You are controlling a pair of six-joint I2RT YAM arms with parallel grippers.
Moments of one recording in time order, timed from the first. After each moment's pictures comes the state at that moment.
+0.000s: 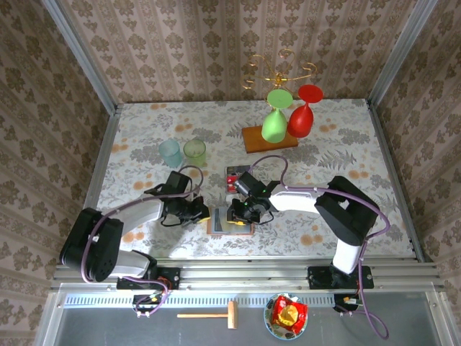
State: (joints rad) left arm -0.48 1.36 0.56 -0.36 0.55 -0.74; right arm 0.82 1.79 0.96 -0.28 -0.38 0.97
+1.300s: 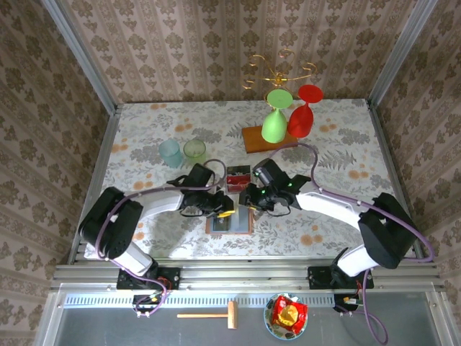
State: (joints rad) left arm -0.68 1.59 0.74 -0.19 0.66 -0.86; right arm 0.71 1.47 0.89 -0.36 -0.30 0.95
